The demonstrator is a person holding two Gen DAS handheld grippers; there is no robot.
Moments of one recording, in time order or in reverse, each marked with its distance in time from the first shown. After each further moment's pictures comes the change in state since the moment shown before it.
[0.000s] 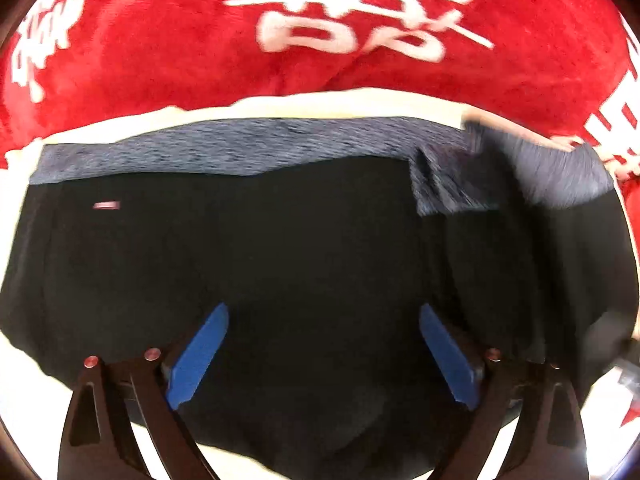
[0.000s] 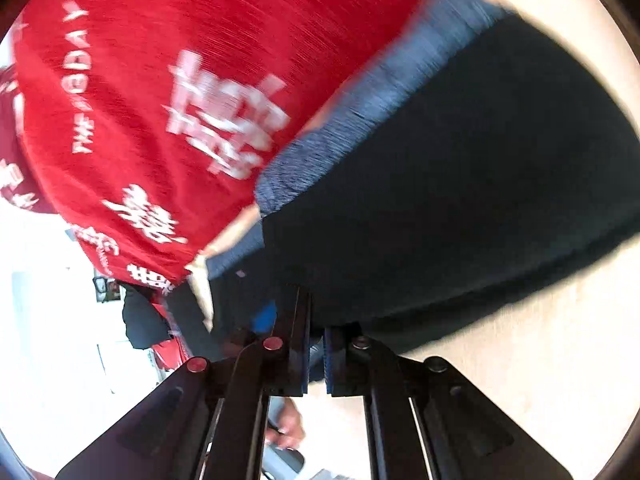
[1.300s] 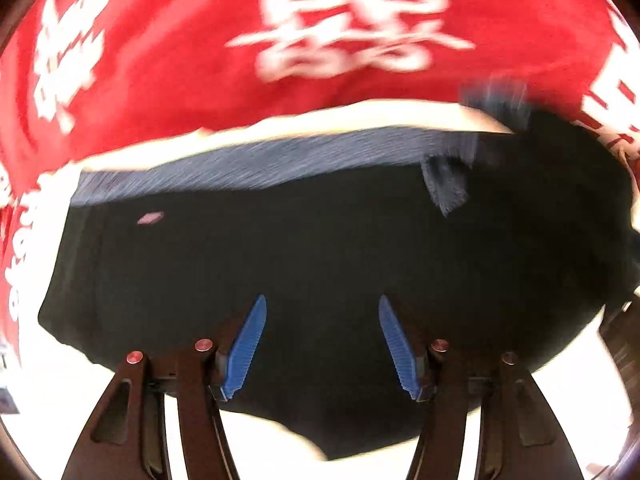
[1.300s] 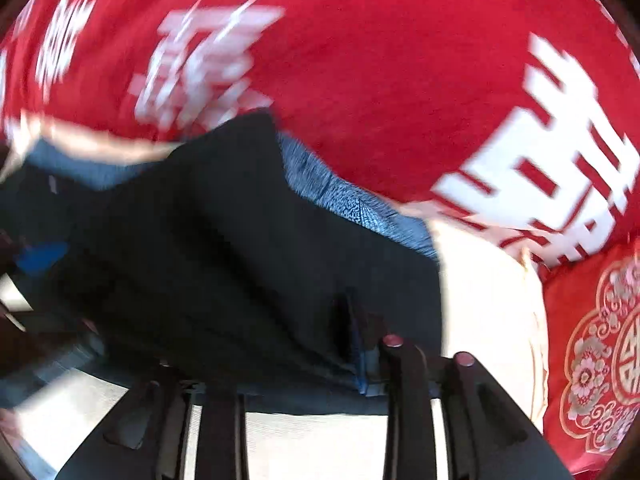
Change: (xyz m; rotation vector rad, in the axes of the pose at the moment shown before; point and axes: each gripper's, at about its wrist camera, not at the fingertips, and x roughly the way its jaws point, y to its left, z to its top) left arm -0.026 -0.011 -0.002 0.041 -0.005 0.109; right arm 0.019 0.062 0.008 -0.858 -0.221 -0.911
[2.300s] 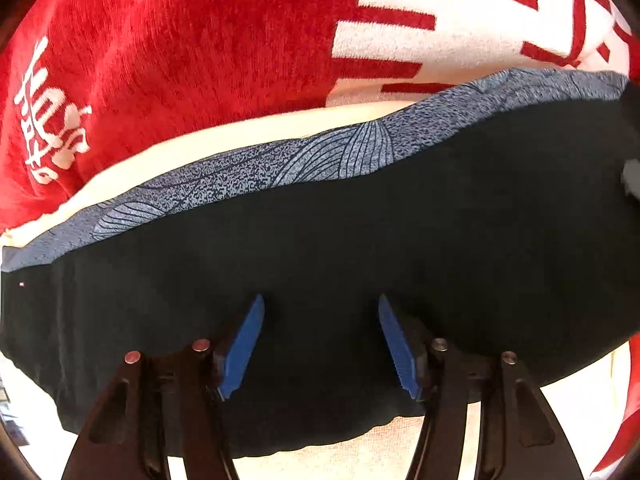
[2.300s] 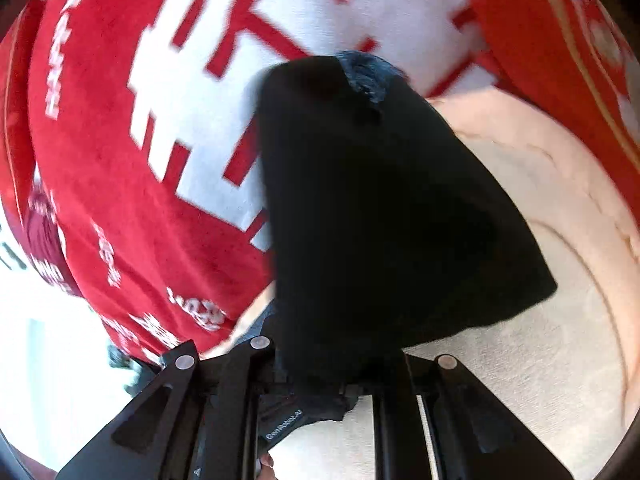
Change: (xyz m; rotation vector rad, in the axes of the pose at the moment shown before) left arm 0.004 -0.289 0.034 0.124 0.012 -0.089; right arm 0.036 -0.351 -0.132 0.979 -0.147 0.800
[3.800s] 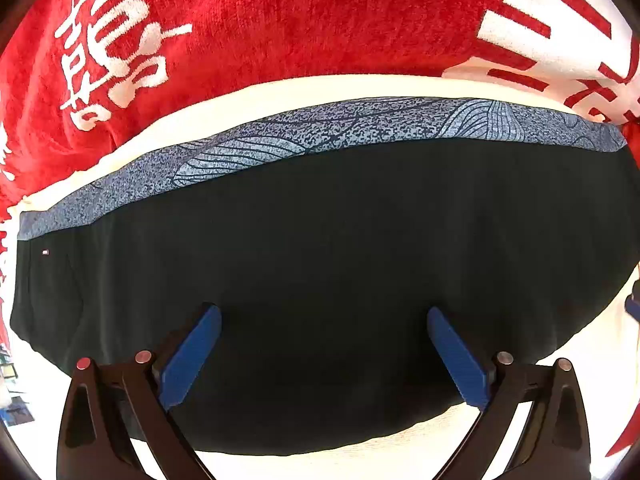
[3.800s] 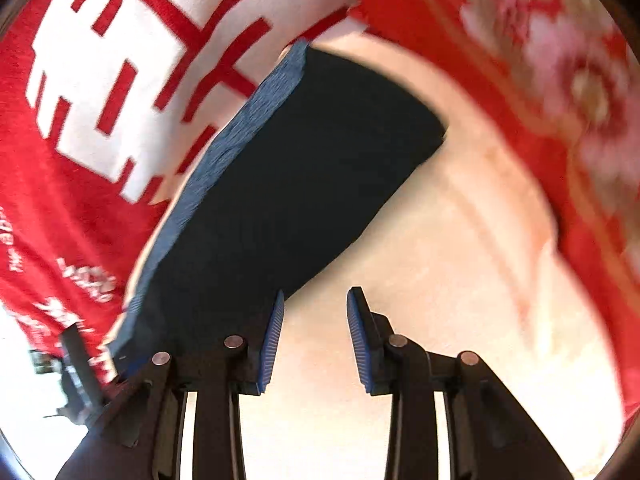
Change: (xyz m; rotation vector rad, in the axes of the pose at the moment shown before) left arm -0.003 0.083 -0.007 -0.058 0.094 0.070; right arm -0.006 -0.041 -0.035 0.085 0.149 -0.378
